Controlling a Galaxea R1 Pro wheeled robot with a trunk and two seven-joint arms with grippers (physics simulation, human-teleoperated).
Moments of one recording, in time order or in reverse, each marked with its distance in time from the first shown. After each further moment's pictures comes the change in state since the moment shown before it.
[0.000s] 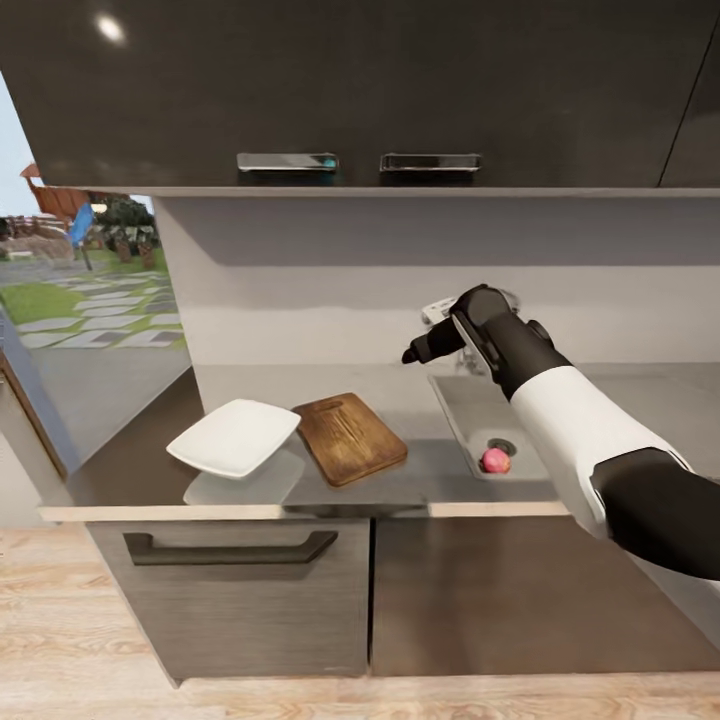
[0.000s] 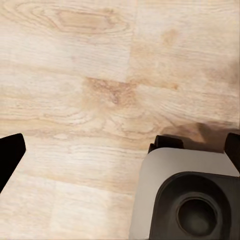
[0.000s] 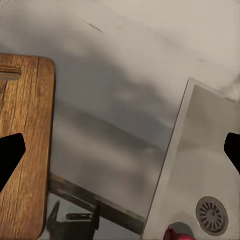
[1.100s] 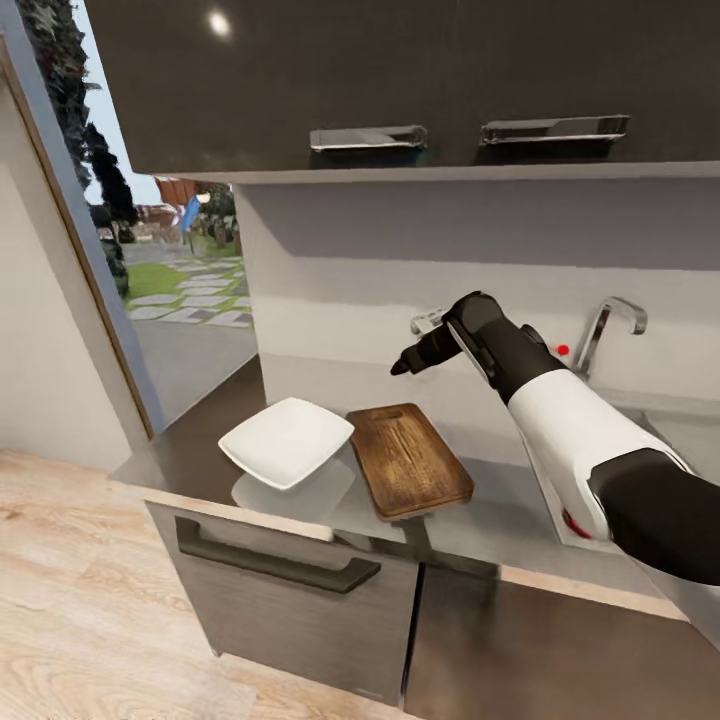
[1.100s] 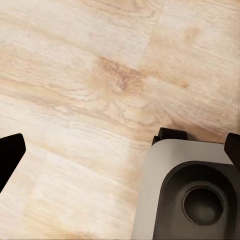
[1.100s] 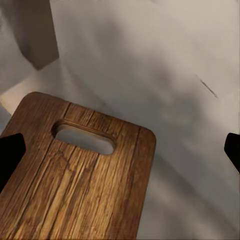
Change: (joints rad) left arm 0.000 0.005 -0.001 0.015 0.002 -0.023 0.000; right arm 0.006 0.000 0.052 0.017 0.000 -0.015 0.141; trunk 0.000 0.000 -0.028
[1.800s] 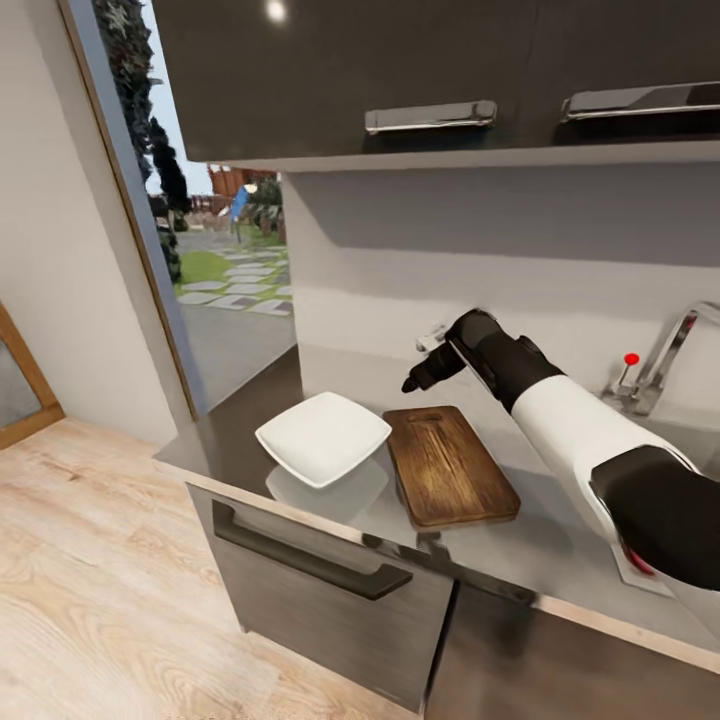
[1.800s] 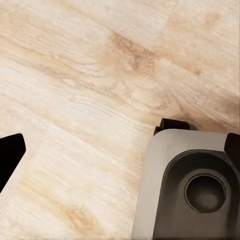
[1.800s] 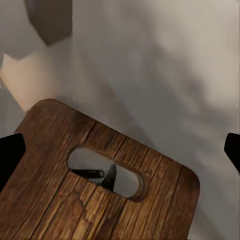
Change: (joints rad) left arm 0.000 0.000 0.001 0.004 0.000 0.000 0.001; right arm 0.002 -0.024 0.104 0.097 0.003 -0.068 0.008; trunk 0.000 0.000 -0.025
